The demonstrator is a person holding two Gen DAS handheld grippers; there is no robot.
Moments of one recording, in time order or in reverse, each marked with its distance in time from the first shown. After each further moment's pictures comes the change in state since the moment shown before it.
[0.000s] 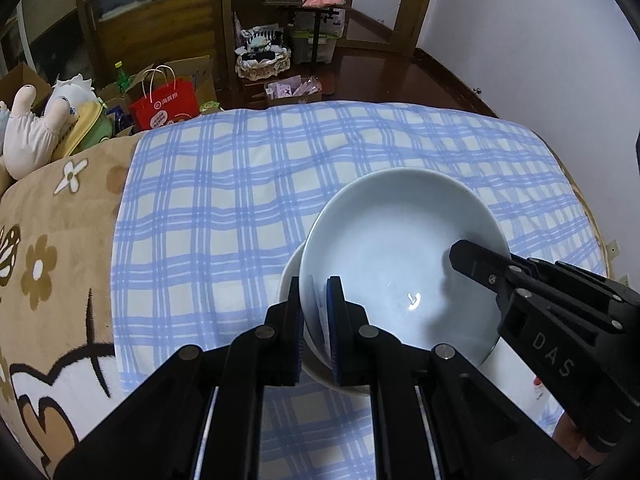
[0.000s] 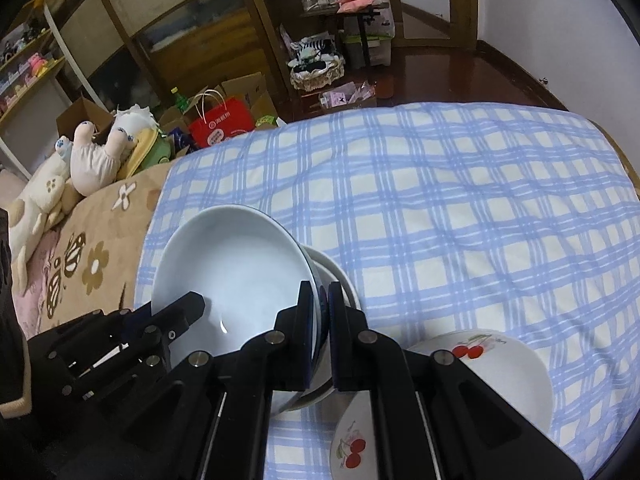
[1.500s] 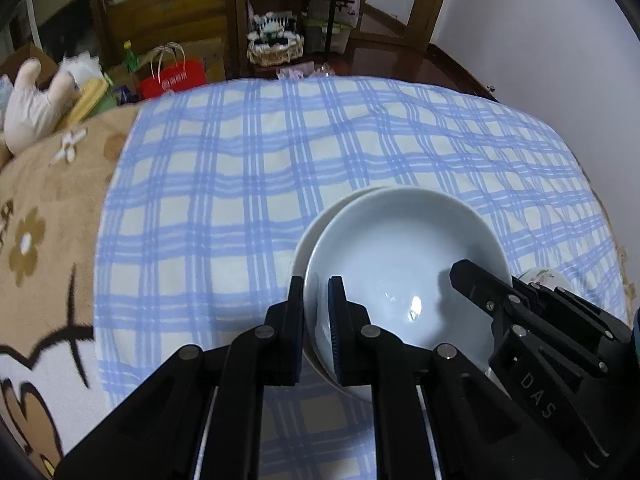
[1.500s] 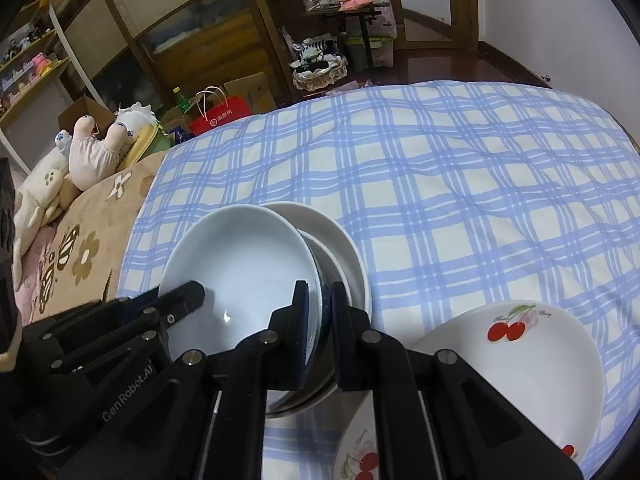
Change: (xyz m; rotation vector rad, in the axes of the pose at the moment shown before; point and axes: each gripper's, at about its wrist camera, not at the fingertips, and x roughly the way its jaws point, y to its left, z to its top) left arm 0.034 0.010 -0.022 -0.027 0.010 0.040; right arm 0.028 -0.004 -0.035 0.000 -0.044 0.015
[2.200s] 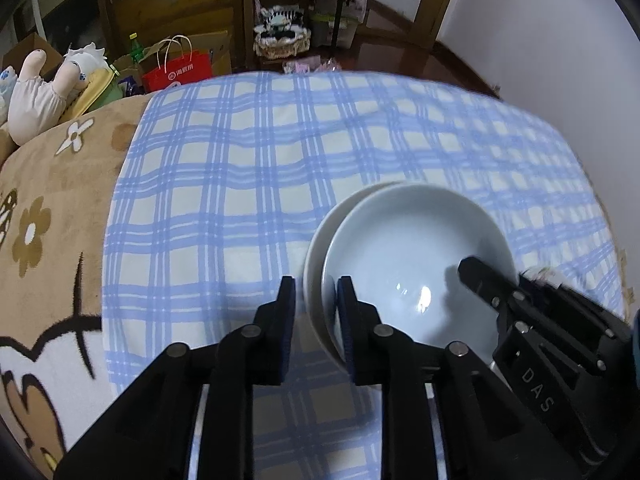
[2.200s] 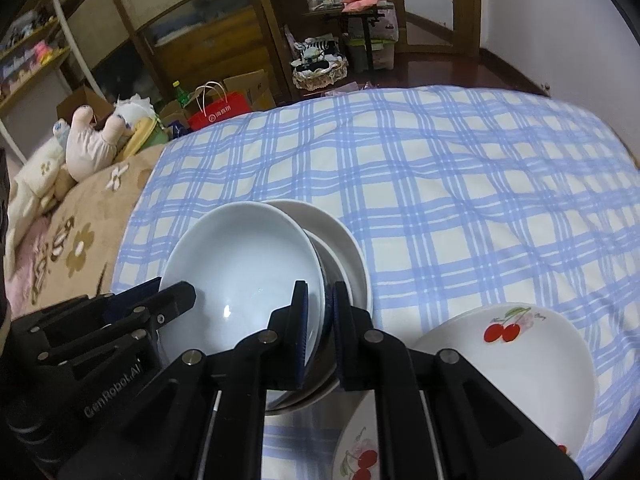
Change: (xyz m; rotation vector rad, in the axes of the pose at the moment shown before) left arm -0.001 0.009 -0.003 -0.025 0.051 -0.001; right arm 0.000 0.009 -0.001 -0.040 0.003 -0.037
